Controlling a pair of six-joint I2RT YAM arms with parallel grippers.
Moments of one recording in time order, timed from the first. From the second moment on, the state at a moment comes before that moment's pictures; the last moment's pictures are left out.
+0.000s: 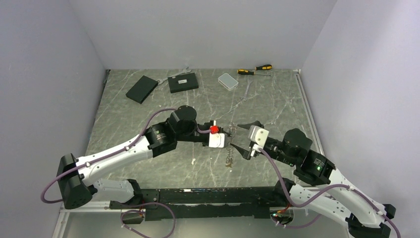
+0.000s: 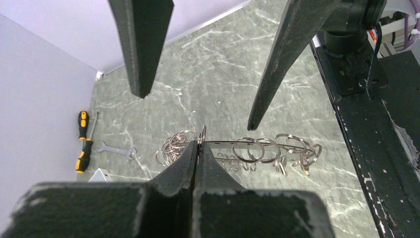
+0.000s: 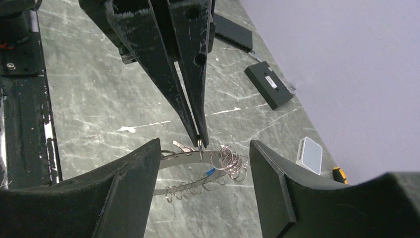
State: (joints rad) left arm -1.02 1.24 1.08 -0.11 0.47 0.64; right arm 0.93 0.58 0.85 -0.40 -0.16 -0.46
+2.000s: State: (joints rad) left arm -1.02 1.15 1.03 0.04 0.51 0.60; right arm 0.93 0.57 0.80 -0.29 -0.19 -0.53
